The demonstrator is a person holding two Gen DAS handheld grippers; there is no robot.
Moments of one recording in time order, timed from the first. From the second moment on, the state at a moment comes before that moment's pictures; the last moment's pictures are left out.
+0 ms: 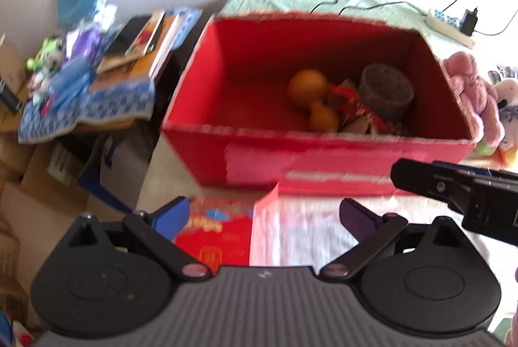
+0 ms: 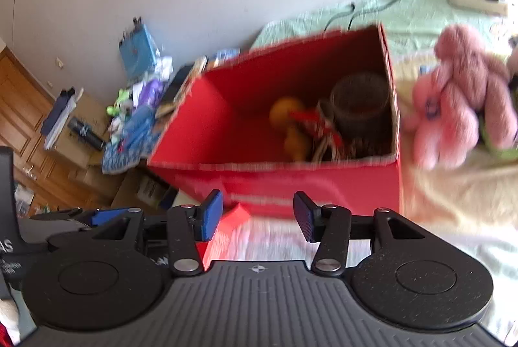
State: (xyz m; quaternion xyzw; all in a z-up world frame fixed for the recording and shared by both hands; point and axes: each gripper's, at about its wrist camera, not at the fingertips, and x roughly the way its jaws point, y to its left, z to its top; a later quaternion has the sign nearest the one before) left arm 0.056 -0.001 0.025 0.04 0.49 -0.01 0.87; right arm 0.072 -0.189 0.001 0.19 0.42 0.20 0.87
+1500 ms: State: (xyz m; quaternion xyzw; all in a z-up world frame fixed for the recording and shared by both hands) left arm 0.067 0.085 -0.069 0.00 0.59 -0.08 0.80; right arm 0.099 -0.086 -0.089 0.26 0.58 0.25 0.73
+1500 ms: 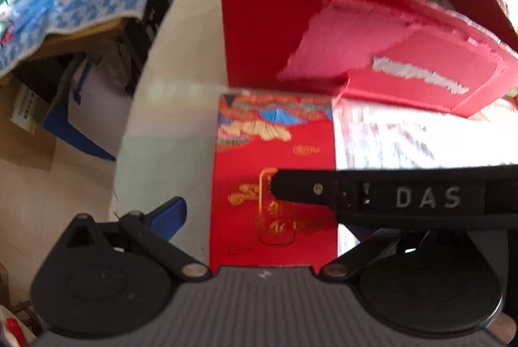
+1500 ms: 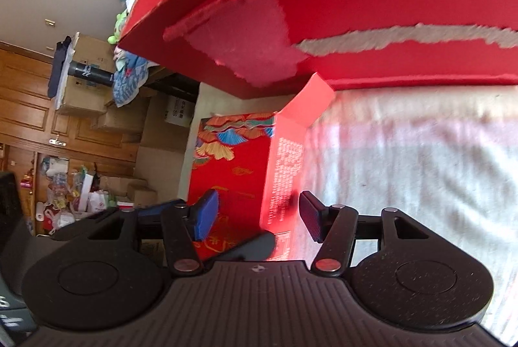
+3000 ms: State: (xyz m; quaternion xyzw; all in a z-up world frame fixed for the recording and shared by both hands) left arm 0.014 -0.190 0.034 0.19 0.45 -0.38 0.79; right arm 0.000 -0.323 0.022 0.36 0.44 0.06 0.82
